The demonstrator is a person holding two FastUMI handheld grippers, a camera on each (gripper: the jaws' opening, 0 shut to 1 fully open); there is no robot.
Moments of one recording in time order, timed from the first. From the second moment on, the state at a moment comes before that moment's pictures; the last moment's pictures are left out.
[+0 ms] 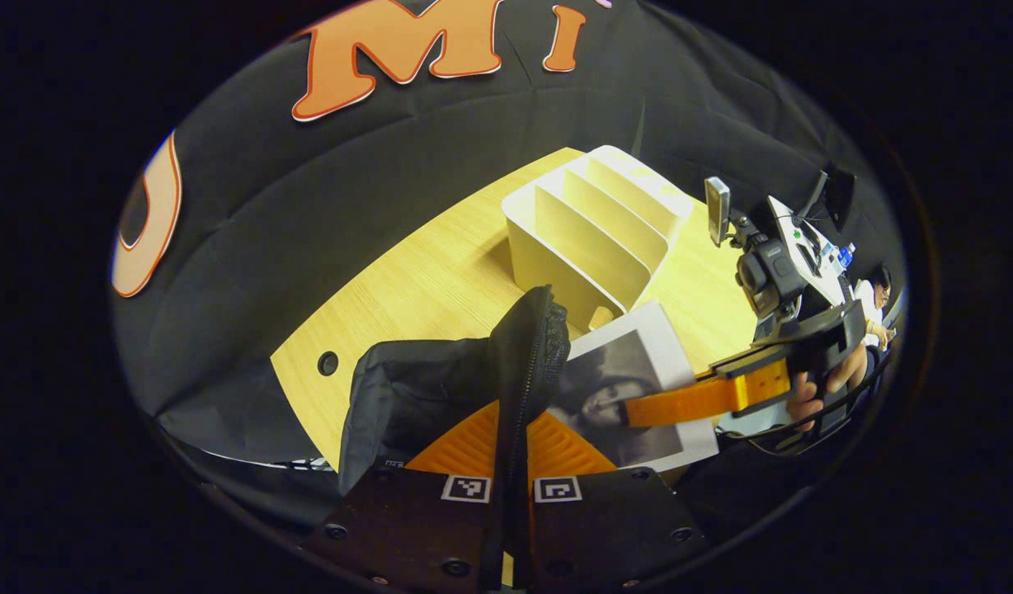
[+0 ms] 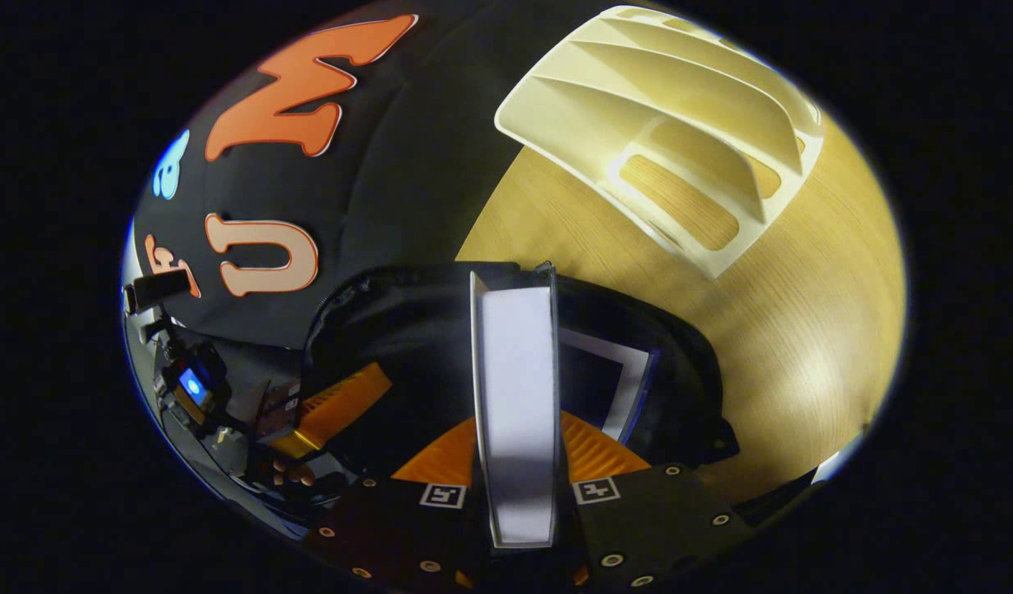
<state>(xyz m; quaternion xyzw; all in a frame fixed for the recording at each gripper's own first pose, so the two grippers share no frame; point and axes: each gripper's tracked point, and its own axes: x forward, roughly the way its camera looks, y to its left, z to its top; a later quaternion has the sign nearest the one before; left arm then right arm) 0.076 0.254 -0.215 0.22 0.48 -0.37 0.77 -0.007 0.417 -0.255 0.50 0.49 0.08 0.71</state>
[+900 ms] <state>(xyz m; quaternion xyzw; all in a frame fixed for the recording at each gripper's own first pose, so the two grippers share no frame) 0.059 0.241 -0.208 0.19 0.46 -0.39 0.78 0.018 0.487 -0.282 0.50 0.50 0.10 0.70</state>
